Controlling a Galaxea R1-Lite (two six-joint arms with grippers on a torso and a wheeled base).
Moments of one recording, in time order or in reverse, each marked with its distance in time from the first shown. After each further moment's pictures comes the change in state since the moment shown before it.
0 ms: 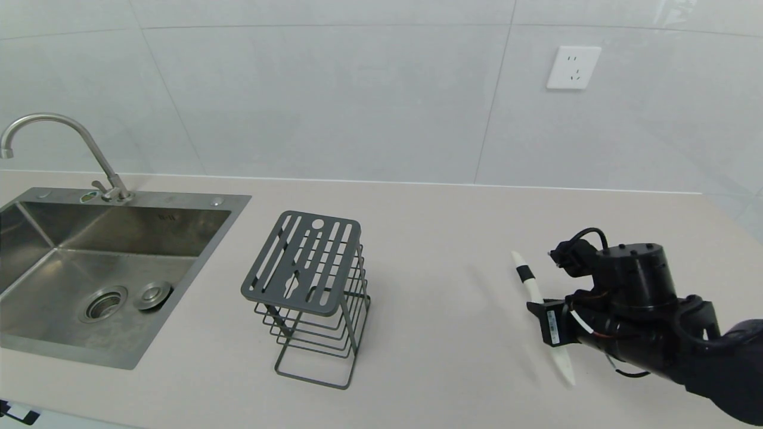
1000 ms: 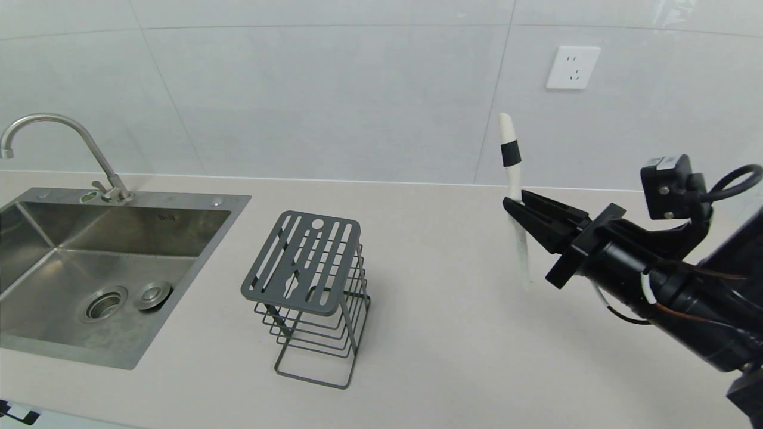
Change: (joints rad) left arm -0.001 0.000 0.000 -0.001 -0.009 0.000; right arm 0.117 -0.106 0.085 -0.798 0.340 -0.081
